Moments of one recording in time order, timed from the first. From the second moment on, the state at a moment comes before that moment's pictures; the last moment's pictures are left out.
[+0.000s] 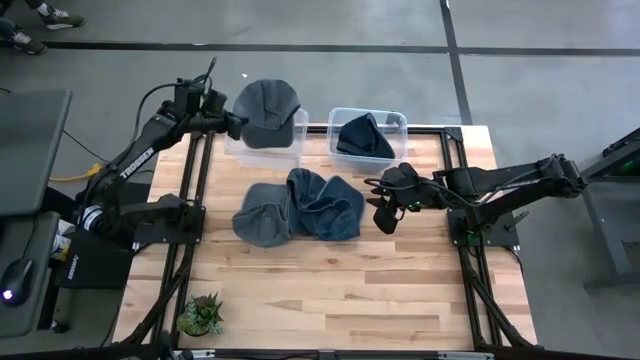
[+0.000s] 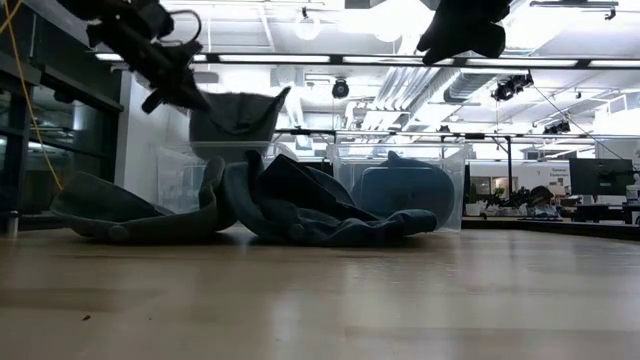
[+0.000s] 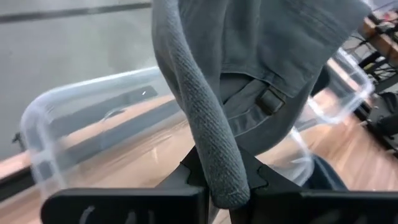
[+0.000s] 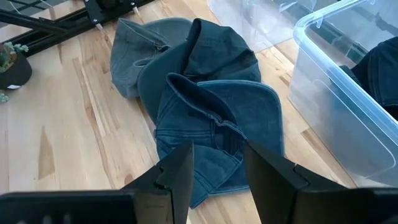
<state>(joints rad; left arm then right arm) 1.11 1.04 0.91 -0.46 0.43 -0.16 0.13 1.17 1.05 -0.62 0.36 0.55</state>
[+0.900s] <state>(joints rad) 1.13 1.23 0.90 -0.48 0.43 -0.14 0.13 1.17 1.05 -0.62 0.35 0.57</state>
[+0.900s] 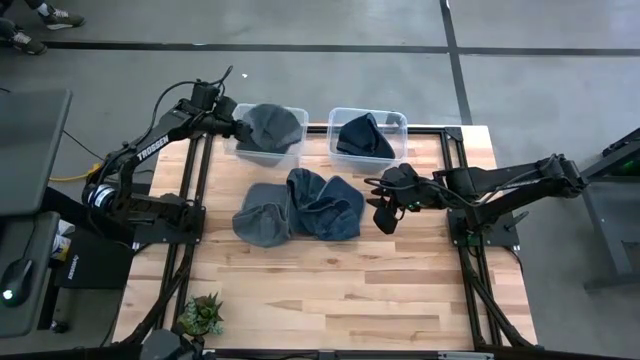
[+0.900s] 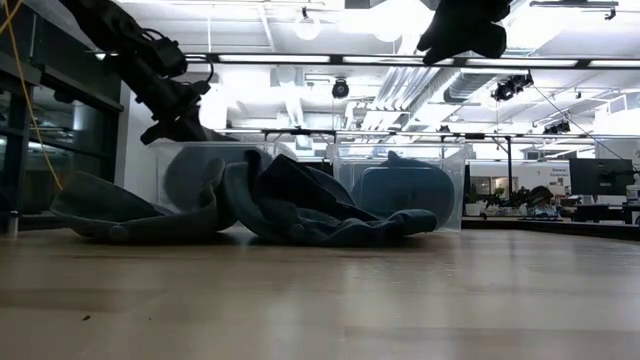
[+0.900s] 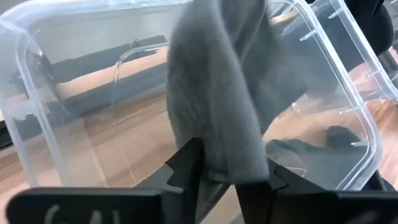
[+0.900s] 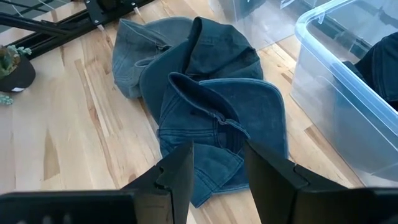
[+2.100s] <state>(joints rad) 1.13 1.02 0.90 -0.45 0.34 -0.23 0.13 1.17 1.05 -0.62 0.23 0.51</state>
